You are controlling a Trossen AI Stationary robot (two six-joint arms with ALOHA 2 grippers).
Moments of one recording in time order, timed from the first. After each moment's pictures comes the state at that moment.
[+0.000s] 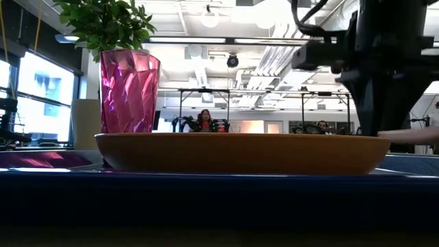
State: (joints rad) left arm -0.24 0.62 1.09 -0.92 -0.87 -0.22; right arm 0.49 1.83 1.26 -0.99 0.17 2.06
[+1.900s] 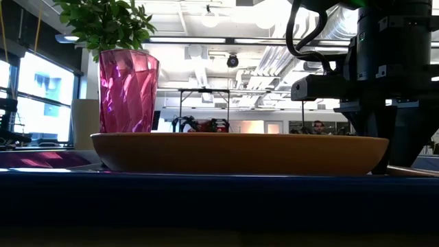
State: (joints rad) left arm -0.24 0.62 1.09 -0.92 -0.88 -0.22; right arm 0.49 1.94 1.26 -0.91 0.10 2.06
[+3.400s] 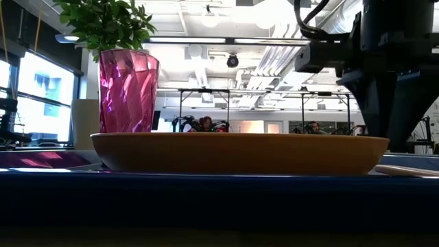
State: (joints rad) left arm -0.24 0.62 1.09 -0.92 -0.87 -0.23; right arm 0.49 1.85 1.26 -0.96 0.10 2.09
